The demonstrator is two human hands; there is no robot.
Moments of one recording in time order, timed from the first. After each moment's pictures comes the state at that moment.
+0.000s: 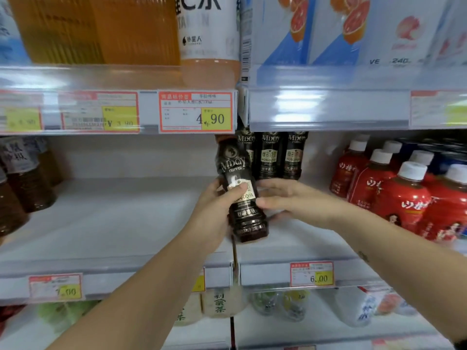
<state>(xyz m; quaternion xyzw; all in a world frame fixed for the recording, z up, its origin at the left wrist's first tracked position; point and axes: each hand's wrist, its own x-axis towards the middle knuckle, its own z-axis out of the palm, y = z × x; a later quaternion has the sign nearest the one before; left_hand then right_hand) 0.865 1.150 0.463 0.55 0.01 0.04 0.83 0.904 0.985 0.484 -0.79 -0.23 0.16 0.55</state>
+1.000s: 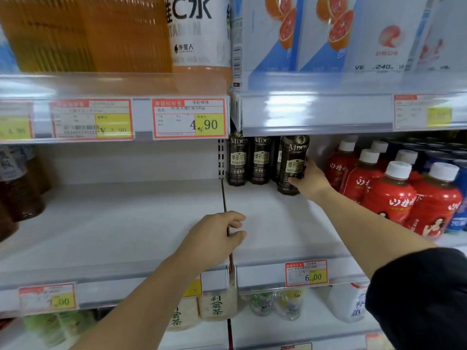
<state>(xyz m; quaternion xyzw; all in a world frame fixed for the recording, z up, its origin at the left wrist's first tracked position) 0.863 1.167 0.428 0.93 -0.11 0.06 0.34 1.004 0.944 0.457 -0.90 -0.02 -0.13 0.41</state>
